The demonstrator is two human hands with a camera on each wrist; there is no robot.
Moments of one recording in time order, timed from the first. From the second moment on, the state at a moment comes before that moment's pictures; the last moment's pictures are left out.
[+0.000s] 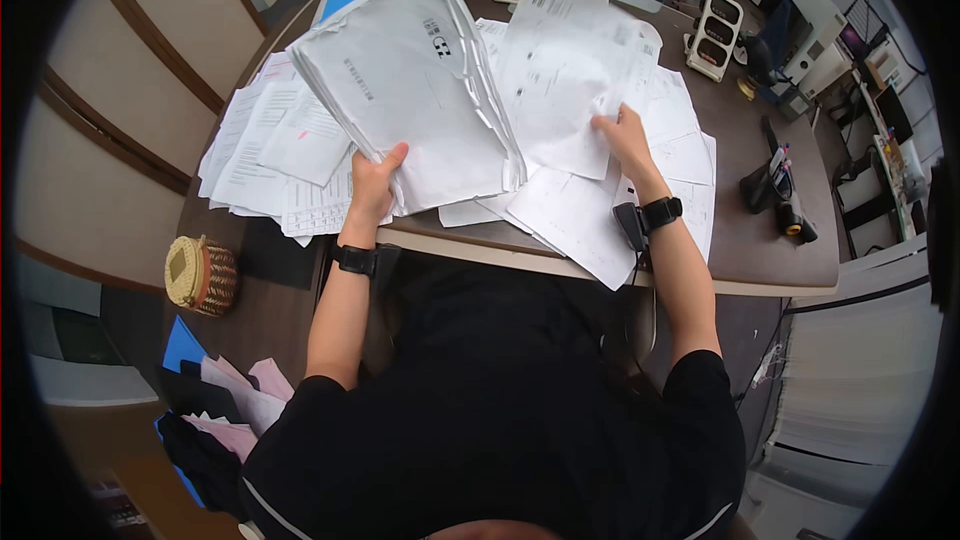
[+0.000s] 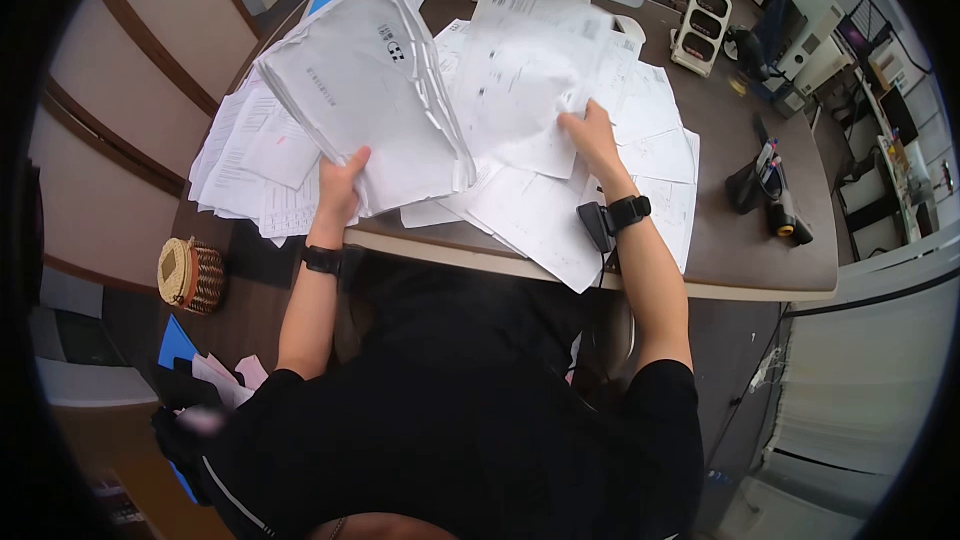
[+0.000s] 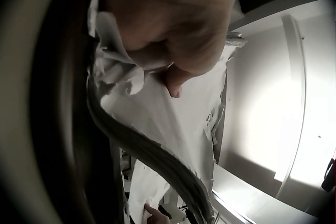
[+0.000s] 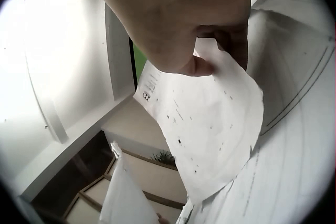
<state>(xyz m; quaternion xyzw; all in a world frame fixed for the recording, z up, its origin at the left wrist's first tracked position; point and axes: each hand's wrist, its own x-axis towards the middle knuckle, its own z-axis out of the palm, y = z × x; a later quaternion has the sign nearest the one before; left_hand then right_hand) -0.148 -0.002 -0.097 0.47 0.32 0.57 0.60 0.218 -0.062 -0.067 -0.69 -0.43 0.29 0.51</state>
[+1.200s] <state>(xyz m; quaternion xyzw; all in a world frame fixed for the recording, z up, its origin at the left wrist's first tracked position) -0.147 -0.004 -0.095 0.51 0.32 0.56 0.57 0.222 -0.059 -0.087 -0.65 -0.36 0.32 0.59</state>
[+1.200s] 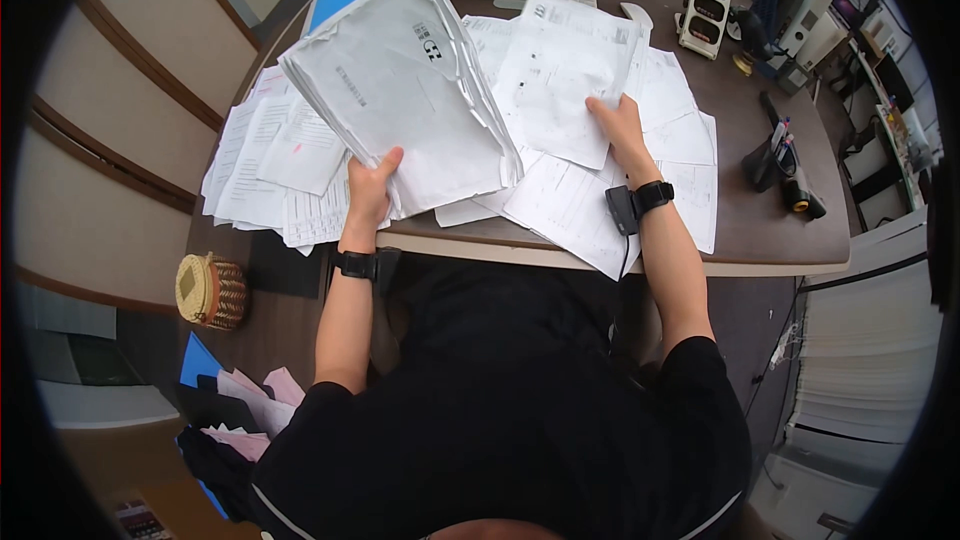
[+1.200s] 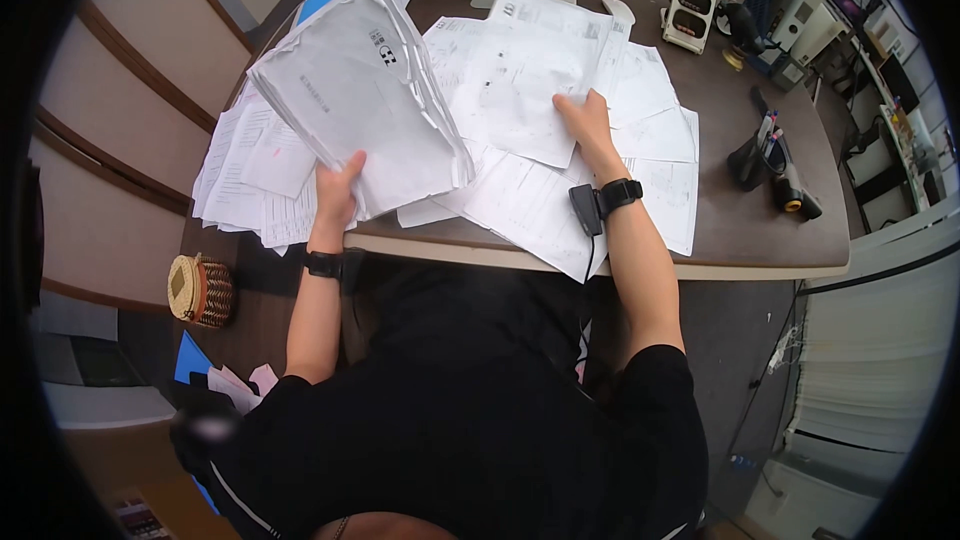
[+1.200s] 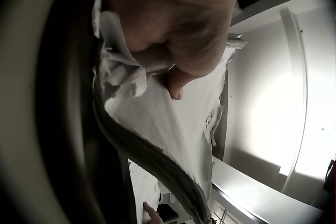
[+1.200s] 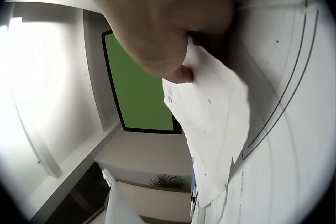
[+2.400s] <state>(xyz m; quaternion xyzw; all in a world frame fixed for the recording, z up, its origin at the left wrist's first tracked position) -0.150 0.001 -0.101 0.50 0.33 0.55 0.58 0.250 -0.063 -0.063 -0.77 -0.47 0.27 0.33</state>
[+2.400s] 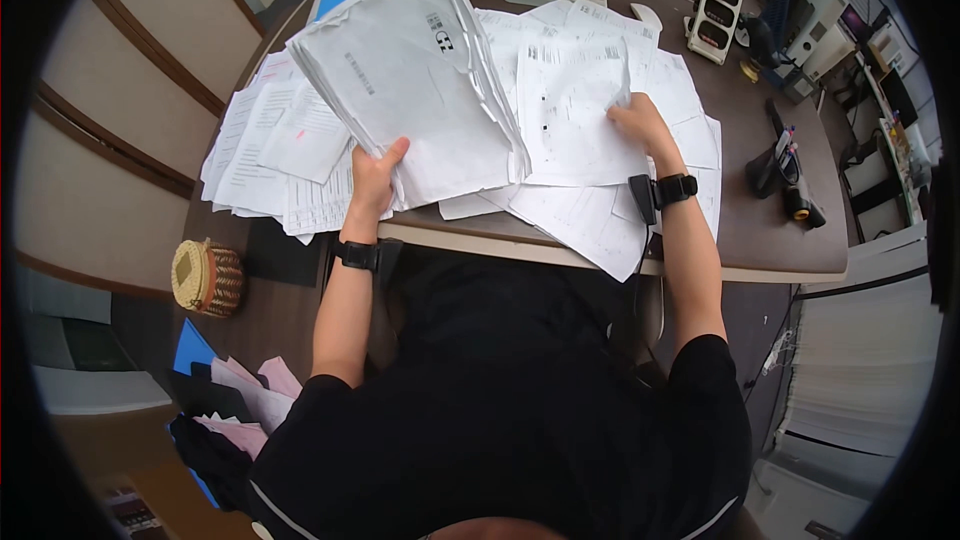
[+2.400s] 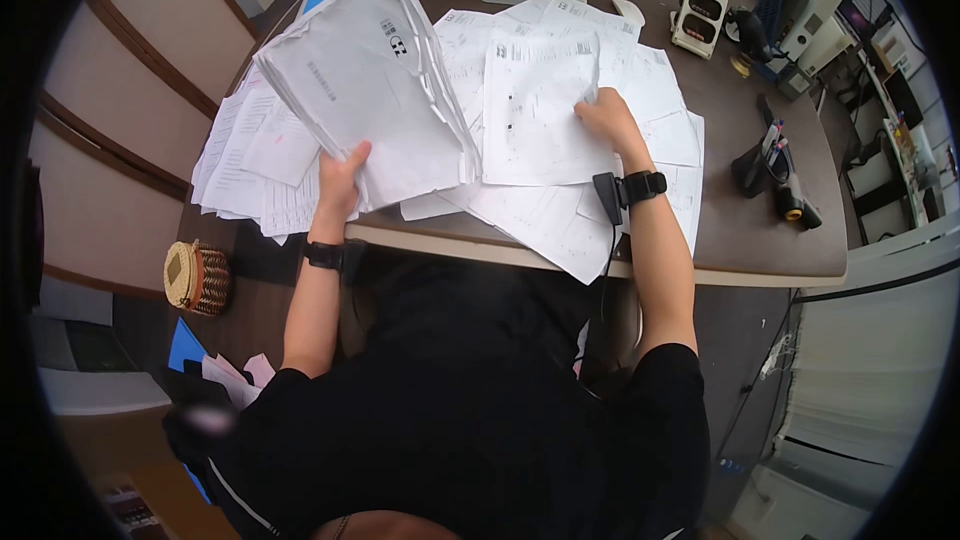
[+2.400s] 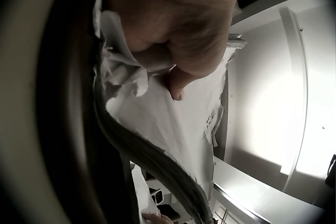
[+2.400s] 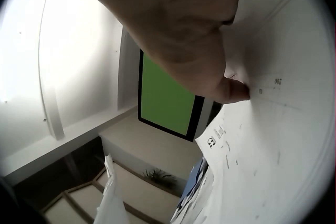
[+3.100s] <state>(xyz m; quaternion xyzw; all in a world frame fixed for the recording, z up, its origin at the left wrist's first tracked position) -0.148 -0.001 -0.096 0.49 0.33 0.55 0.59 0.233 -0.066 -0.049 -0.74 -0.42 0.36 0.38</state>
